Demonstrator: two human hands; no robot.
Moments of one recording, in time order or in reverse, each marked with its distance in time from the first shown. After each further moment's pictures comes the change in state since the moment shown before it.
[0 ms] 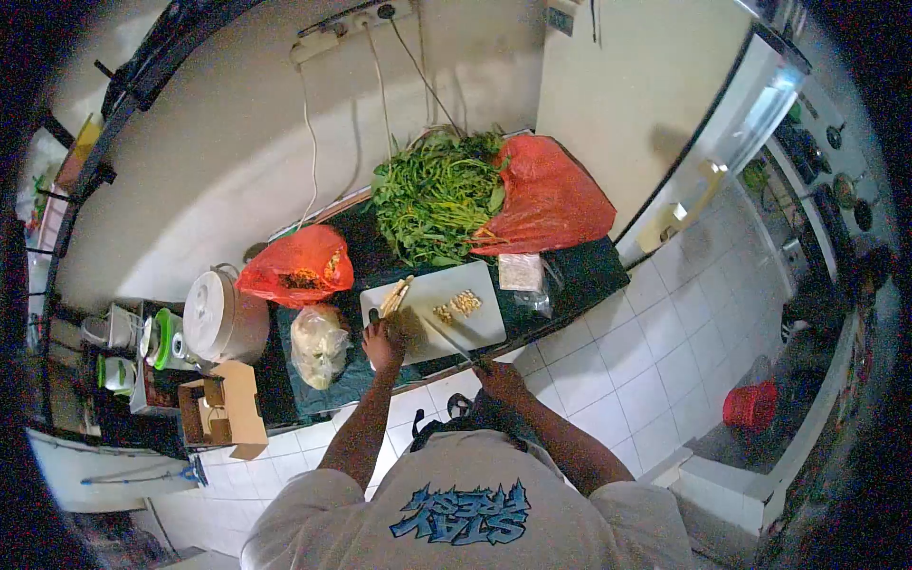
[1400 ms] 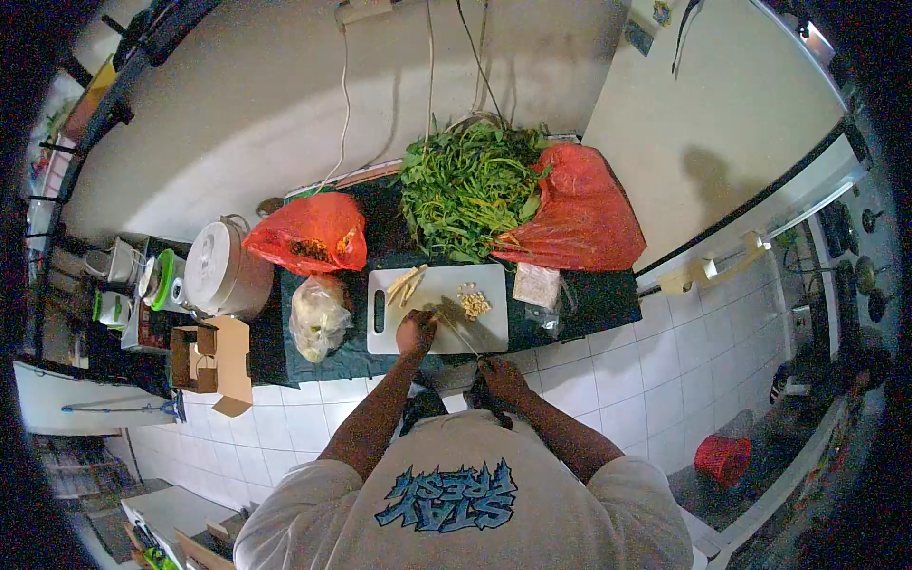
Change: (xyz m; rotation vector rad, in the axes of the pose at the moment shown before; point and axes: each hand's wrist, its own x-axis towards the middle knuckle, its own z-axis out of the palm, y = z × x) left_hand 0.000 0.058 0.029 -0.247 -0.184 0.011; right_hand 0.034 0.054 -0.005 -0.038 -0.074 -0.356
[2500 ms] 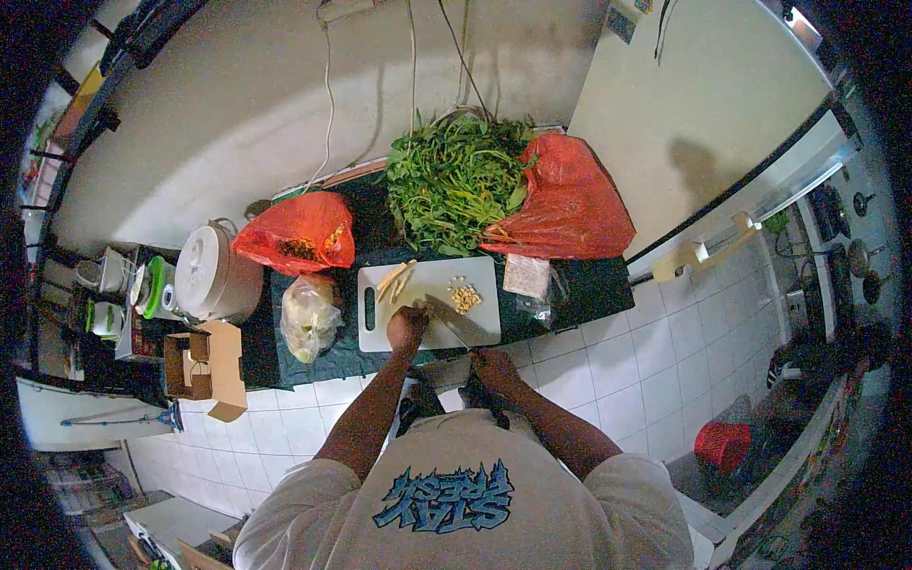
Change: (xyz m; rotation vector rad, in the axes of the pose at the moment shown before) left_hand 0.009 0.010 0.000 0.089 -0.103 -0.219; right_hand 0.015 -0.023 -0.010 0.105 0.010 0.206
